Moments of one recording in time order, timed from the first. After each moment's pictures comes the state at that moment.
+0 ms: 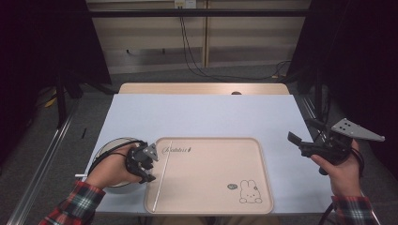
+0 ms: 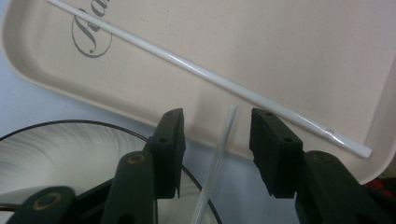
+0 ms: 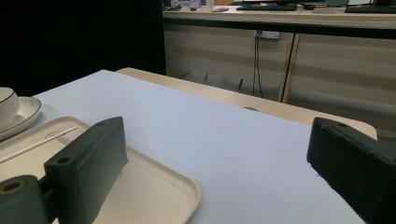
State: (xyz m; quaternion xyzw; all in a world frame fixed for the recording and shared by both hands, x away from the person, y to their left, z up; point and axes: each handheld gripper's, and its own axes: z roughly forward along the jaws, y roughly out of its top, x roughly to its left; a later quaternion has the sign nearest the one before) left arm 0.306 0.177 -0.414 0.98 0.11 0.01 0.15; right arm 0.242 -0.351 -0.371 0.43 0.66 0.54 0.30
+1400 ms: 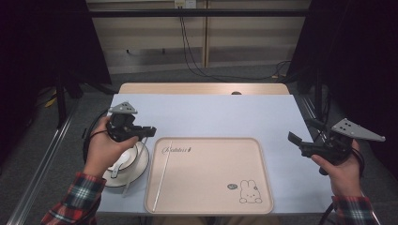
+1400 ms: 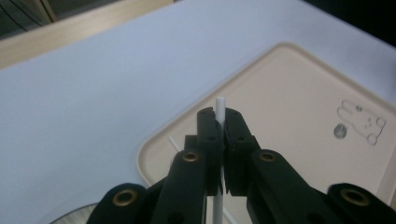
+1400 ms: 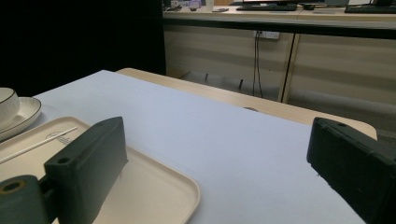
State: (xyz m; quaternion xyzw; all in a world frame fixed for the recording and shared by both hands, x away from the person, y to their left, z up) left arm 0.331 0.200 -0.328 0.84 0.33 0.09 0.43; right arm 0.241 -0.351 -0.371 0.43 0.66 0.54 0.30
